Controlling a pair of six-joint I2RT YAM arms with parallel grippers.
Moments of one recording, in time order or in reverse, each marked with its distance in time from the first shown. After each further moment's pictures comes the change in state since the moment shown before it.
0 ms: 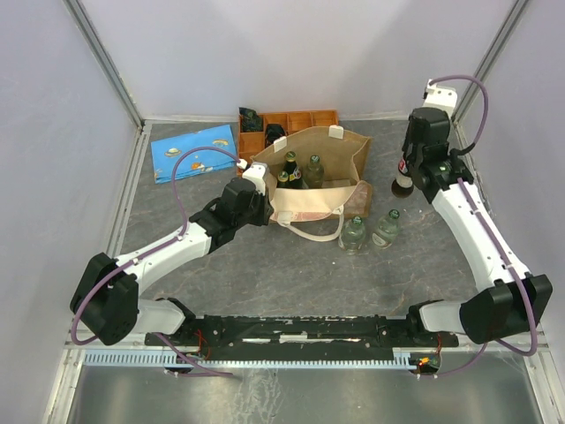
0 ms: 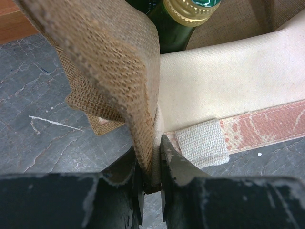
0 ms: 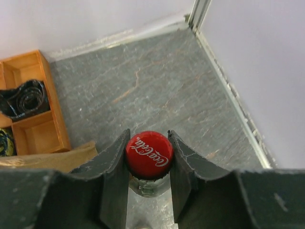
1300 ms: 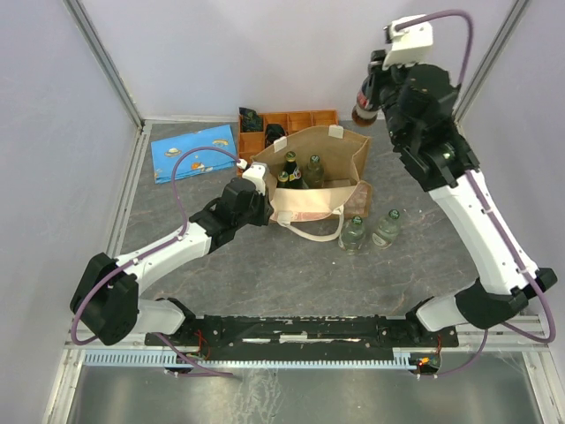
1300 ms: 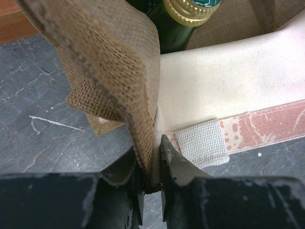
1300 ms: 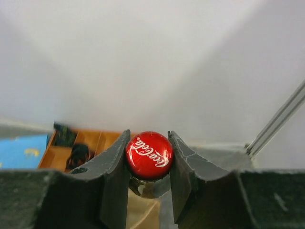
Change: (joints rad) left arm 0.000 -0.001 0.000 0.000 -0.001 -0.001; right arm 0.327 0.126 0.528 0.011 -0.105 -0.247
